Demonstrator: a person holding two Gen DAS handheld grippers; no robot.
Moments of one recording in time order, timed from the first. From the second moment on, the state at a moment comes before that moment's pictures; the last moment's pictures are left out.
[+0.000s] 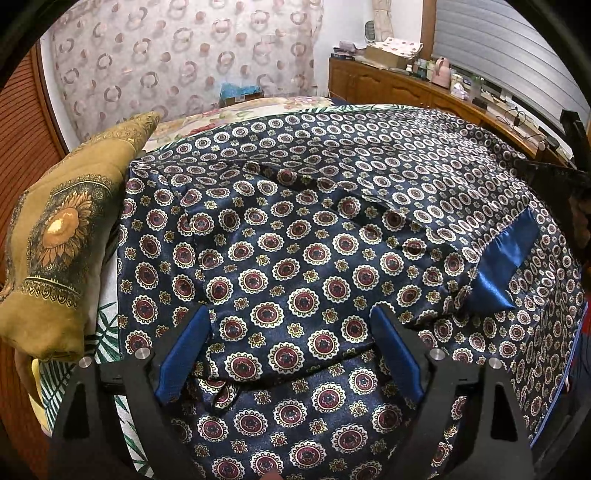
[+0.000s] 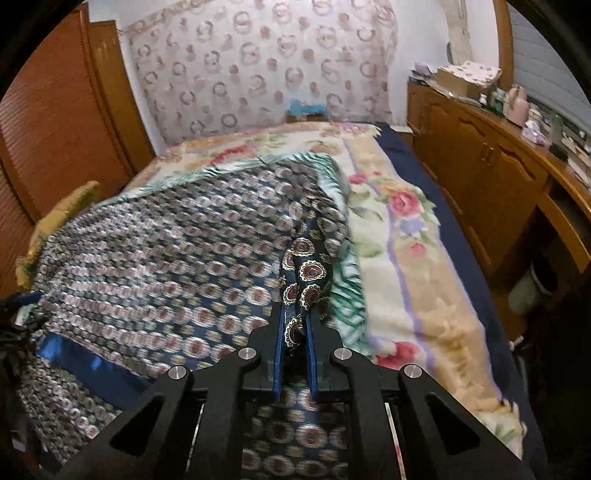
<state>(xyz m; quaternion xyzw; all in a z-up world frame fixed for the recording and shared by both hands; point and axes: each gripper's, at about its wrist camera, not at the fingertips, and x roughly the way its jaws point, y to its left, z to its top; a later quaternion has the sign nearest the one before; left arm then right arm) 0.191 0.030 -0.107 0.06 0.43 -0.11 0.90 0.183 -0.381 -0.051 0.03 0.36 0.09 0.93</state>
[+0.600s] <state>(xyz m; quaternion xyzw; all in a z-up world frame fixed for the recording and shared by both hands) 0.182 0.038 -0.102 0.04 0.42 -0.11 0.90 0.191 -0.352 -0.081 0.00 0.37 0.07 0.93</state>
